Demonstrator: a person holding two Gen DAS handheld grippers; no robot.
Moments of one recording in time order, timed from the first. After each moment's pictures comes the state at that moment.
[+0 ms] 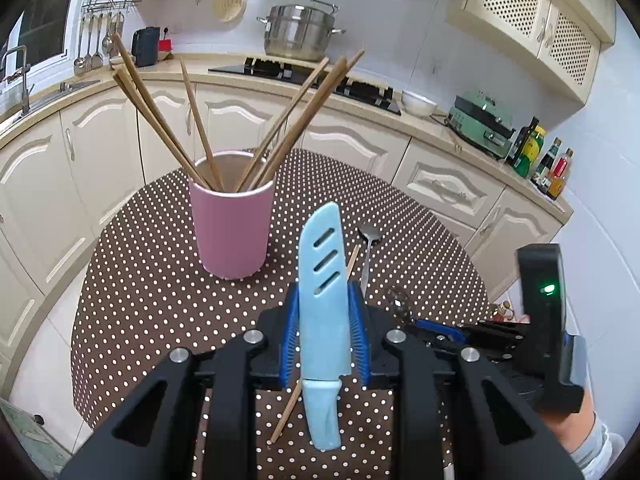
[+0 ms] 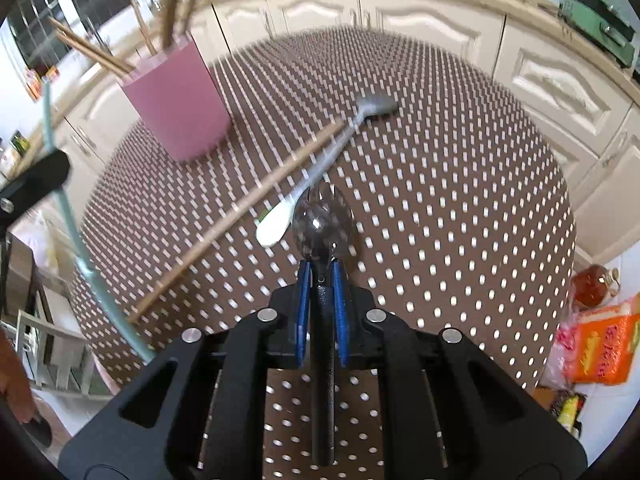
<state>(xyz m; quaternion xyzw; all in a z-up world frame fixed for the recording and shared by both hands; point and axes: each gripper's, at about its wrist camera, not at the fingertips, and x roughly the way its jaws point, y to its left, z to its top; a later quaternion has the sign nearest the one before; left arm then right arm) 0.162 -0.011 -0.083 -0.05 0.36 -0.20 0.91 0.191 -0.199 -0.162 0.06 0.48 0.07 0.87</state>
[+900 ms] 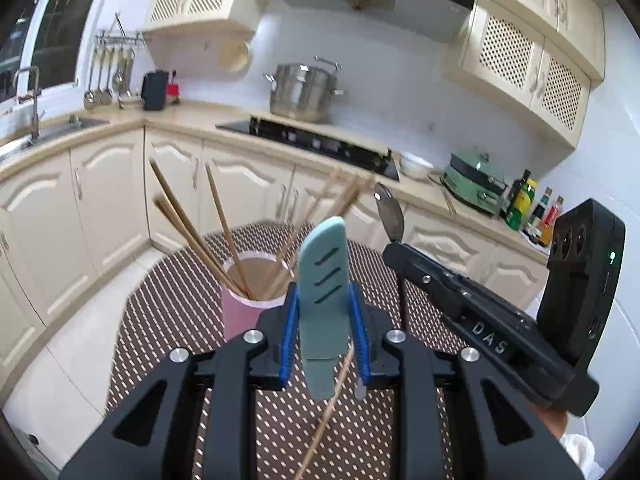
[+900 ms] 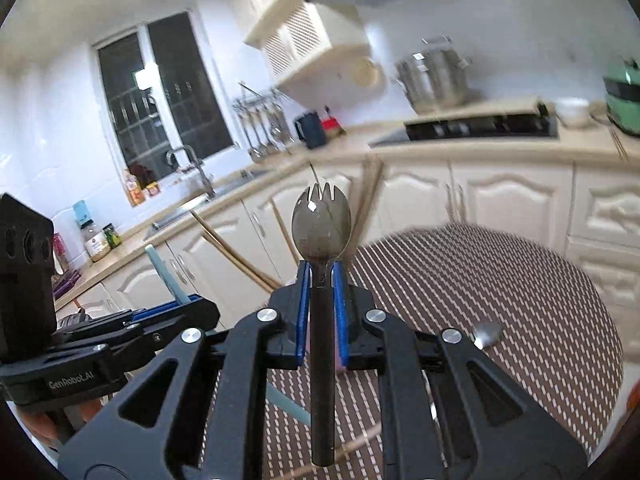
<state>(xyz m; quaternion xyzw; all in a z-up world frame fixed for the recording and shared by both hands) 0.179 0.023 -0.009 -0.07 0.28 -0.19 0.94 0.212 -0.163 -0.034 0.14 0.19 0.21 0.95</state>
